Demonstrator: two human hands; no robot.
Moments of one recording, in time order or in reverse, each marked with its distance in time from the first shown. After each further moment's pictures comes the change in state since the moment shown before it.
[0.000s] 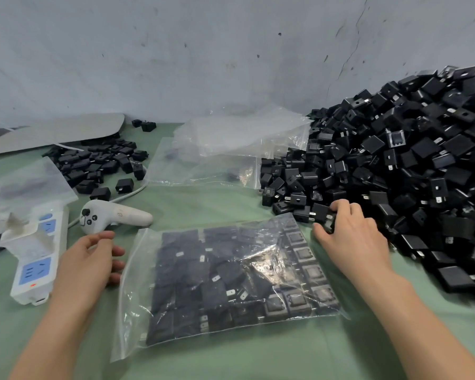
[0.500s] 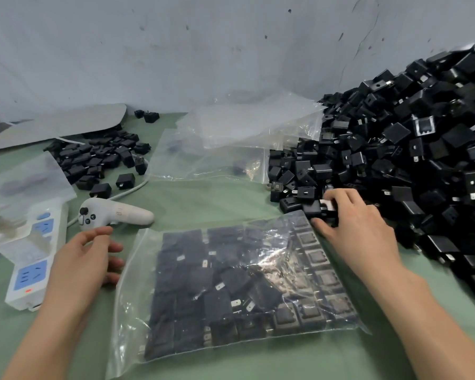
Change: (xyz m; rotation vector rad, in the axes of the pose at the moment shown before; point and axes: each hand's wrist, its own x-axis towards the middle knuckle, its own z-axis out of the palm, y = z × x) left_hand 0.021 -0.005 -0.001 -0.004 0.032 0.011; right_hand 0.019 -0.009 0.011 0.054 -0.013 -0.132
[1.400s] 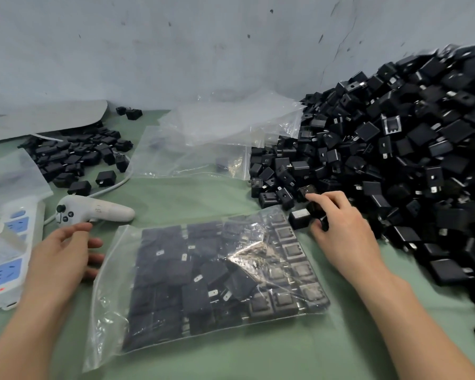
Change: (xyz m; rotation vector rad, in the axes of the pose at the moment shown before) left_hand 0.007 -0.004 0.001 0.007 0.049 -0.022; right_hand -0.017 0.021 -0.001 0.156 0.092 -0.113
